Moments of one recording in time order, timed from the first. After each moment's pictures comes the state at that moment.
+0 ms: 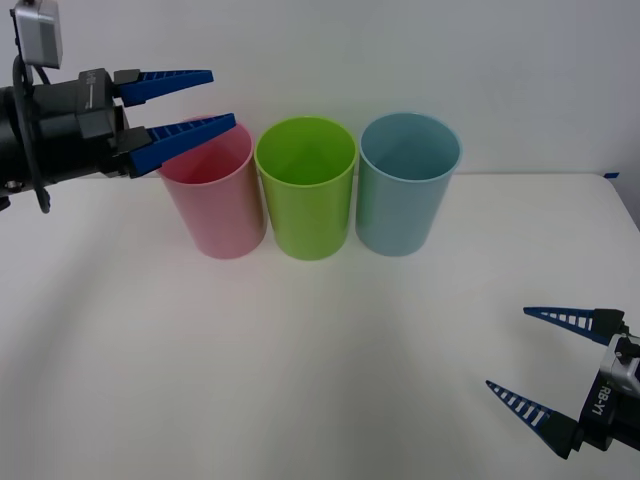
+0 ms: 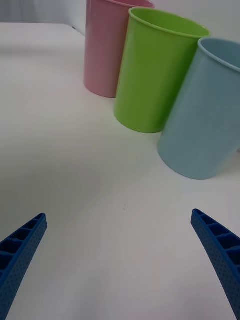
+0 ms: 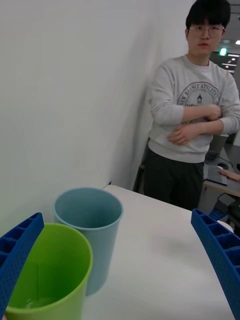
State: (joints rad) right arm 0.44 -0.43 -0.37 -2.08 1.48 -1.13 -0.01; left arm -0.38 0.94 -0.06 -1.71 -0.78 -0.93 0.42
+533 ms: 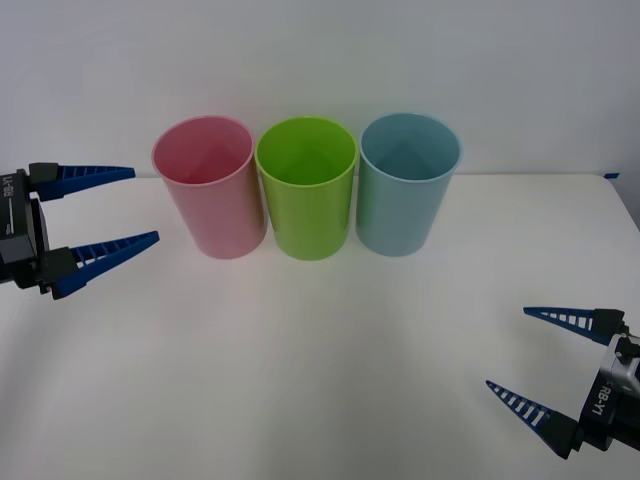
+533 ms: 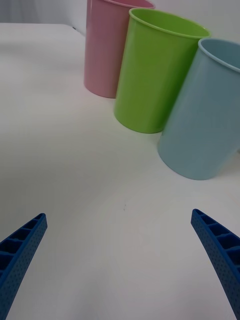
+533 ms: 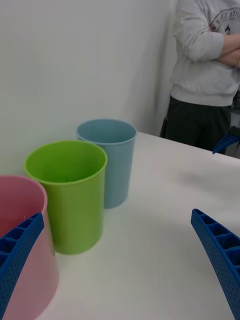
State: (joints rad) right arm 0.44 -0.43 -0.37 -2.08 1.48 -1.13 -0.01; left arm 0.02 0.80 0.31 -1.85 -1.06 -1.17 0.40
